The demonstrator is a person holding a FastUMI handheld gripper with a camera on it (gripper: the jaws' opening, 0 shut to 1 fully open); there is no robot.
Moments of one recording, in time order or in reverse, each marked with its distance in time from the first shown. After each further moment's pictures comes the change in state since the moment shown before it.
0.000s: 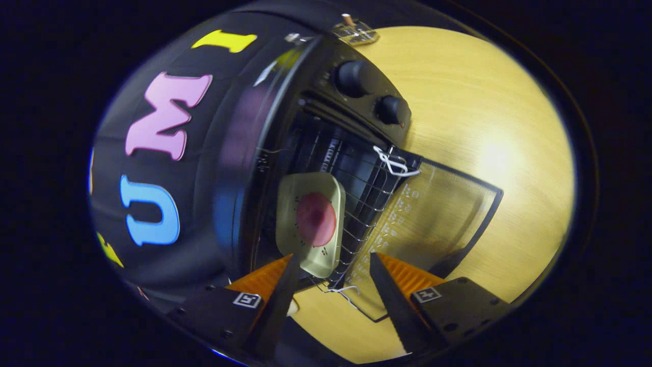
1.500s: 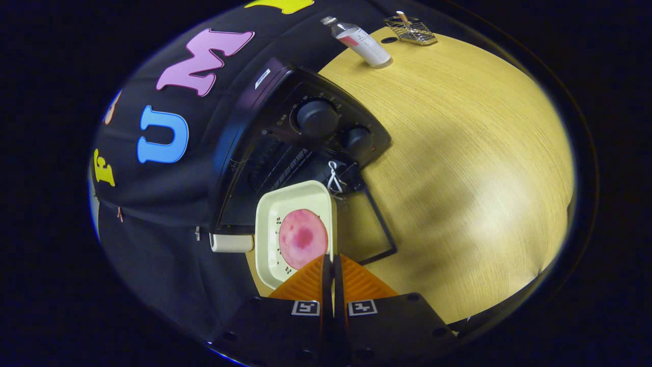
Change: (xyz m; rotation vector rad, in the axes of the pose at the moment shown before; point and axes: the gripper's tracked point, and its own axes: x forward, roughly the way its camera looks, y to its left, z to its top) arm -0.047 -0.079 0.034 -0.257 0.309 0.061
